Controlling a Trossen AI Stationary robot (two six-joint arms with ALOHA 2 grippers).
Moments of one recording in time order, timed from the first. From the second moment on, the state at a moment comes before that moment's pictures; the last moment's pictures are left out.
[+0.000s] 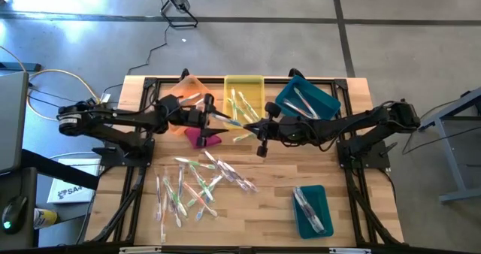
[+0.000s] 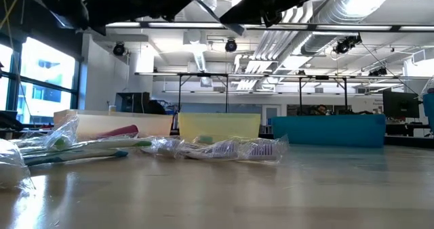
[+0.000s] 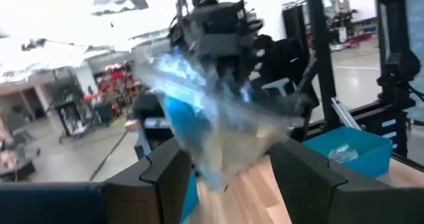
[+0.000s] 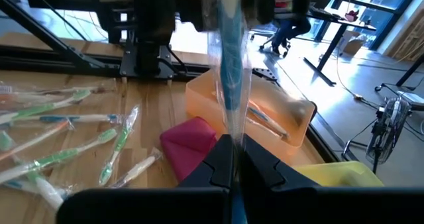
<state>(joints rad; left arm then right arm) 0.24 1.22 0.56 0.89 0.42 0.22 0.06 1.45 0.92 0.27 0.33 -0.11</state>
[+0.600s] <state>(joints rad) 0.19 1.22 0.59 0.87 0.38 0.27 0.06 1.45 0.92 0.26 0.34 -0.11</state>
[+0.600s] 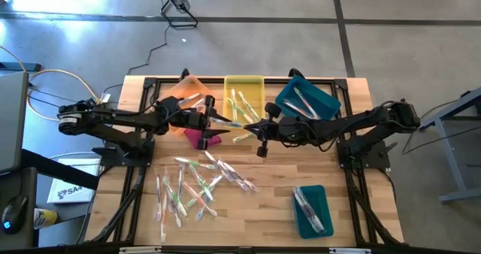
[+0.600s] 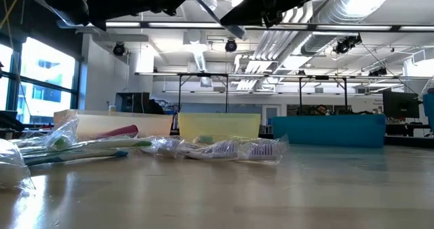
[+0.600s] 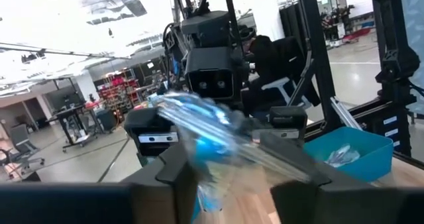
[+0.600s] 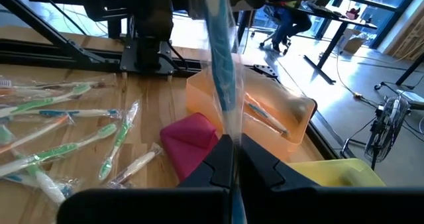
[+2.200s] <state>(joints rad) 0.20 1.22 0.58 0.85 0.34 0.36 0.07 1.43 0.92 0.31 0.34 -0.11</state>
